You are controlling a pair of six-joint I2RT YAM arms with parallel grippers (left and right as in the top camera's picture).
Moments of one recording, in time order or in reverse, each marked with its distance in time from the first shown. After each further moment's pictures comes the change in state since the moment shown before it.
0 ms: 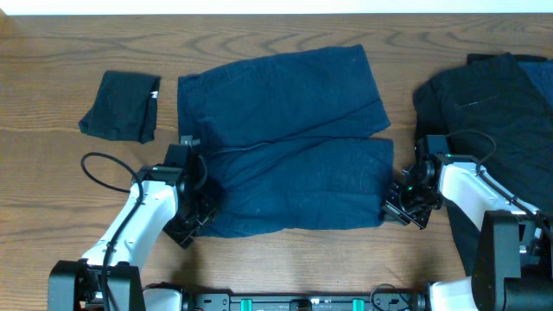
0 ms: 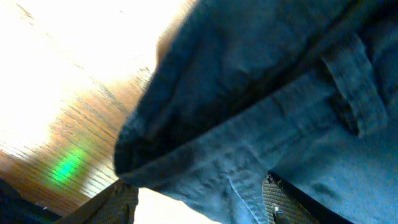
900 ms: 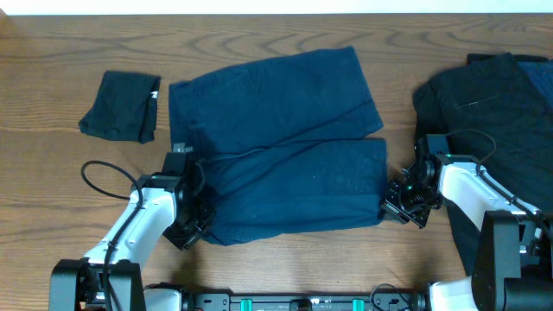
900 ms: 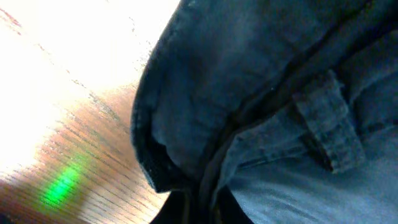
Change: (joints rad) left arm 0.021 -0.001 -0.078 0.082 -0.003 0.027; right arm 0.000 -0.001 0.000 0.013 -0.010 -0.007
